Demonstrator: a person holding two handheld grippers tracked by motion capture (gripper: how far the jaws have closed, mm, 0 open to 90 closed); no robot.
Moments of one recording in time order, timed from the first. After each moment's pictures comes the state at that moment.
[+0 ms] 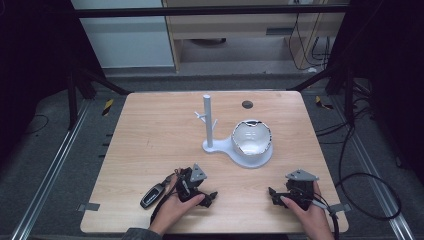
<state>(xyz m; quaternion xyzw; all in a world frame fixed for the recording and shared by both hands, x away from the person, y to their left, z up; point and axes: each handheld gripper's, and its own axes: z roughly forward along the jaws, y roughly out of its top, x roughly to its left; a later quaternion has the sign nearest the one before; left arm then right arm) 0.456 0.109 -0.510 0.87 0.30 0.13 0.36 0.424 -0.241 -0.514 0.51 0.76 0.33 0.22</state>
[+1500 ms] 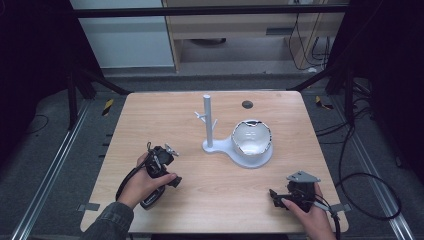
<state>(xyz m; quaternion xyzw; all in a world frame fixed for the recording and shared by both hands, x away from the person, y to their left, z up) 0.495 0.184 -0.440 0.90 0.38 0.12 0.17 0.419 -0.245 -0.514 0.50 0.77 0.33 0.22</state>
